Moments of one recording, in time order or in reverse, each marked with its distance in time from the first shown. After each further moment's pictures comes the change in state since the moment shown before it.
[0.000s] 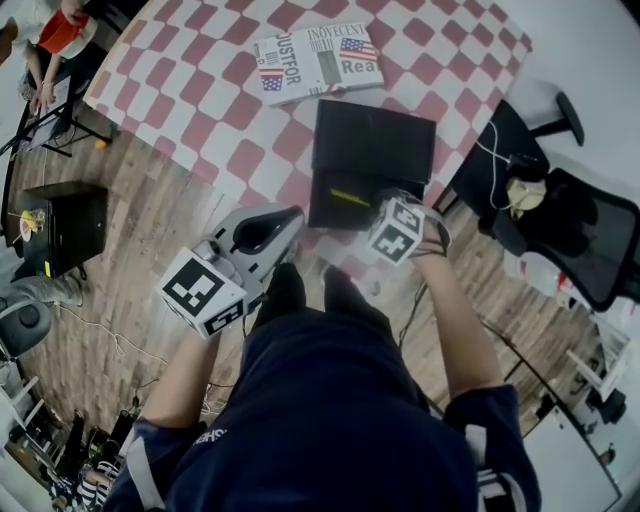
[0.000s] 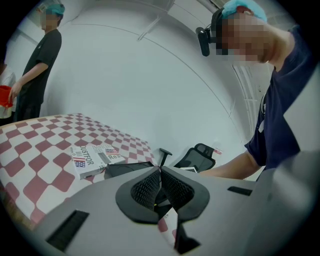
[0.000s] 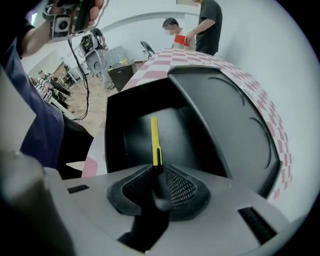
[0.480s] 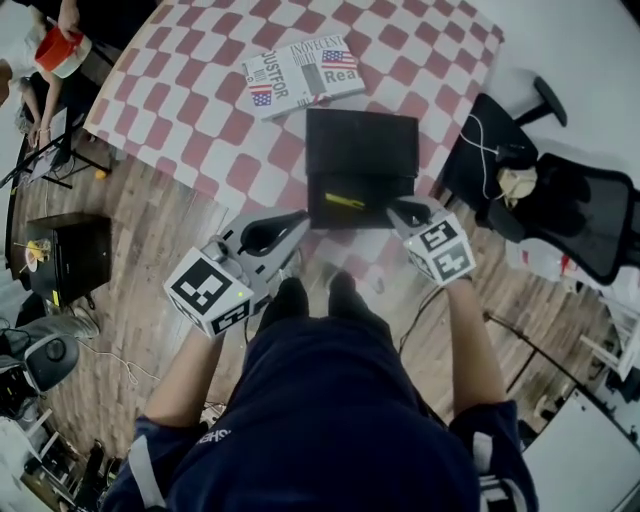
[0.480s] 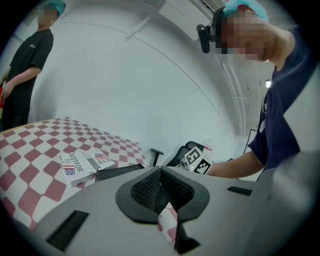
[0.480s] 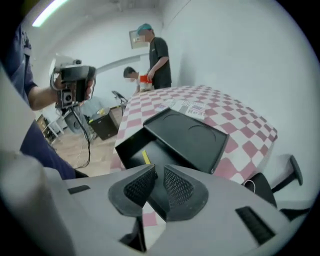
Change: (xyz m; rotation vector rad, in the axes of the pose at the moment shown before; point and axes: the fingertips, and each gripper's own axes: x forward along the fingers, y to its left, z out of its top) left arm -0.003 -0.025 0.011 0.074 0.007 -0.101; right arm -0.104 -0.012 -0.016 0.452 -0.387 -0.087
